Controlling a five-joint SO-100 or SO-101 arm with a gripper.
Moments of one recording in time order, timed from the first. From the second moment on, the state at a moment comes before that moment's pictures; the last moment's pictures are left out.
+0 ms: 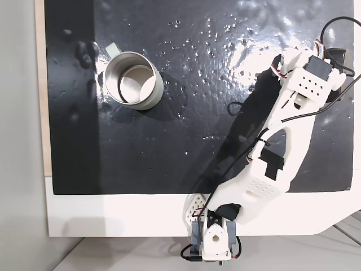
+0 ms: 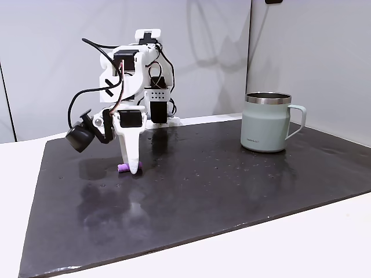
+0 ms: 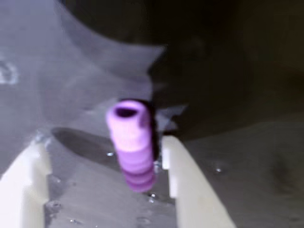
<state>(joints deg) 24.8 50.5 56.4 69.3 -29.4</state>
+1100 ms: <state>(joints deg) 28.4 80.4 54.2 81.1 -27.4</state>
